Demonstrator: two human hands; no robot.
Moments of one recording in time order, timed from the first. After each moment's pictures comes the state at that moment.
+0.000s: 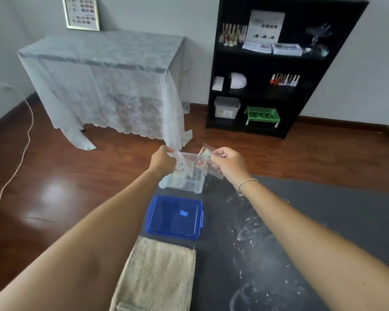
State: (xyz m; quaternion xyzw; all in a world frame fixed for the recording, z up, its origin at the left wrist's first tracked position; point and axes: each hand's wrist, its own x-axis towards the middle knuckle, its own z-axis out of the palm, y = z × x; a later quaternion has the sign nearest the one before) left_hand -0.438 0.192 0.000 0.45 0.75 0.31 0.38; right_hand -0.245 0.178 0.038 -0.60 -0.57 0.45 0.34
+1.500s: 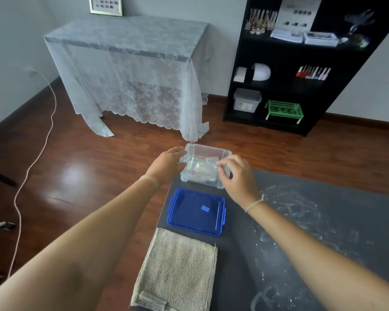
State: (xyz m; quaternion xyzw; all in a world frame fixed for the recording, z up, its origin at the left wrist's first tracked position) left_hand -0.497 0.155 -0.017 0.68 0.68 0.17 0.21; right_hand -0.274 0.151 -0.007 -0.48 -0.80 0.15 0.33
